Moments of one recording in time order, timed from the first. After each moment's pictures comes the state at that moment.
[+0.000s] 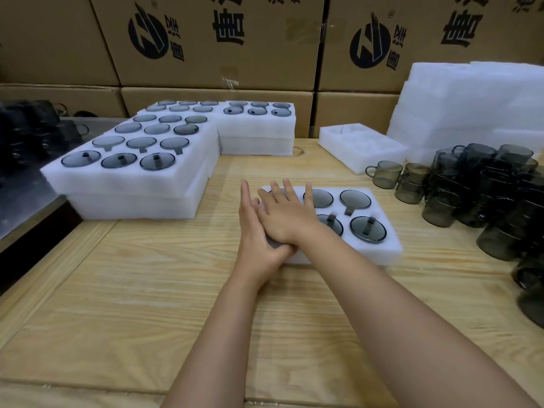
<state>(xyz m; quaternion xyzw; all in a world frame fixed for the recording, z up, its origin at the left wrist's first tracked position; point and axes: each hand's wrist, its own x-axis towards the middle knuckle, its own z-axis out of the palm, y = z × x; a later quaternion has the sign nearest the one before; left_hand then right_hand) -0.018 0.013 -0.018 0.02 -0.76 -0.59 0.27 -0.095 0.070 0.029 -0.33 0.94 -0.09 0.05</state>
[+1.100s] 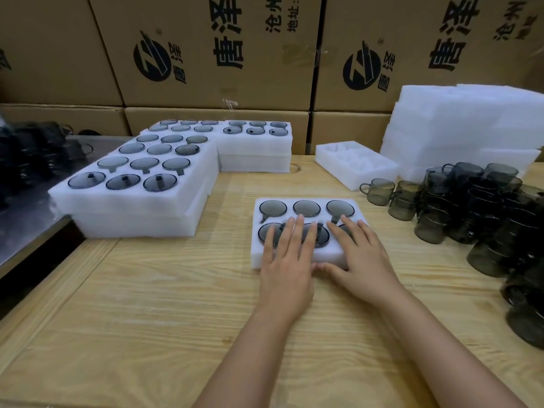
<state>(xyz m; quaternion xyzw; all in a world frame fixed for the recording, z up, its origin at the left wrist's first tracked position) -0.014 0.059 -0.016 0.01 -0.96 -0.03 0.29 -0.088 0.203 -0.002 -0.26 0.95 -0.15 -0.08</state>
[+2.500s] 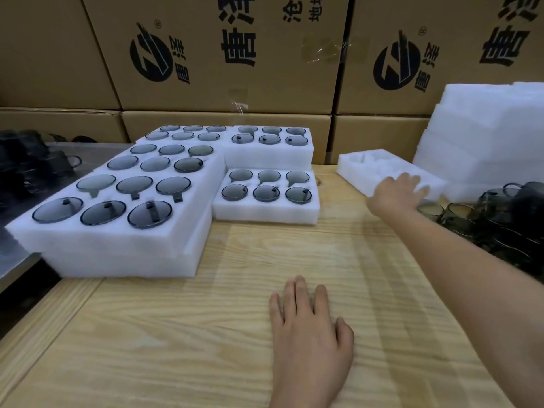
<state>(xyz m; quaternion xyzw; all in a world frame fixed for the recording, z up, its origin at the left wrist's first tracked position) -0.034 0.052 -0.020 0.15 -0.98 -0.08 0.09 -0.313 0.129 0.043 0.04 1.00 -0.01 -0.07</state>
